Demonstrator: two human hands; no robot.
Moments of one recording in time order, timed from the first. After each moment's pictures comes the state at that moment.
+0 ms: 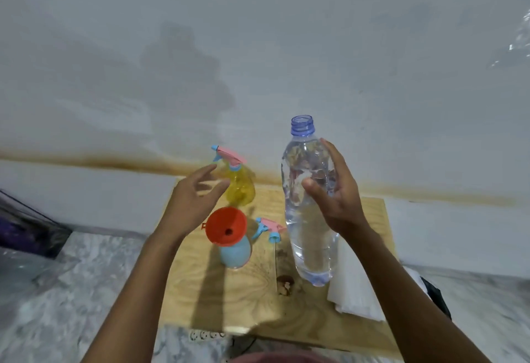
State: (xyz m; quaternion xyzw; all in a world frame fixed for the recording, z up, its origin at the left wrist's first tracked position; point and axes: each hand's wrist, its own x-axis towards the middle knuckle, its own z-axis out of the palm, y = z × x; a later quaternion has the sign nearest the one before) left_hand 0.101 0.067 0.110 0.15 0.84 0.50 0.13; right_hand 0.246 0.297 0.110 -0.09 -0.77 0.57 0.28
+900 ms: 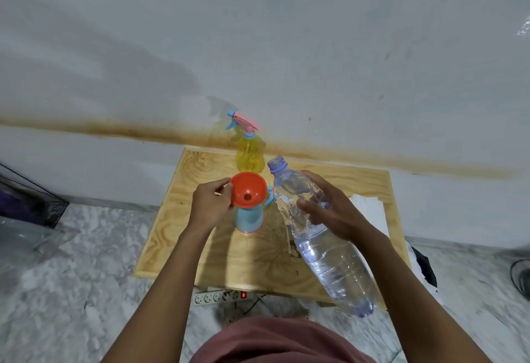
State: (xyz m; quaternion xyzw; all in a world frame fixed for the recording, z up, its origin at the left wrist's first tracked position) left_hand 0.117 0.032 0.016 0.07 0.81 0.55 0.18; right_hand 0.277 0.241 0.066 -0.13 -0.80 0.59 0.02
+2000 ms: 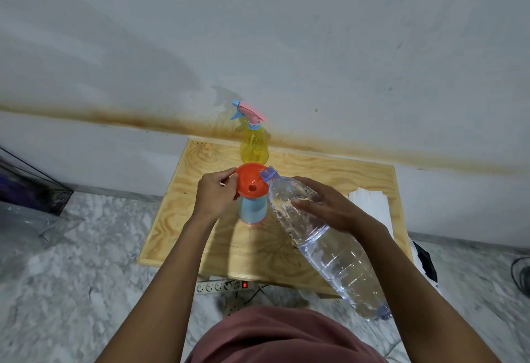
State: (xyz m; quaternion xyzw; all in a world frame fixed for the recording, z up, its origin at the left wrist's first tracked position) left_hand 0.114 0.032 0.008 0.08 0.81 0.56 0.16; right_hand 0.268 0.238 0.055 -0.11 -0.83 0.54 -0.08
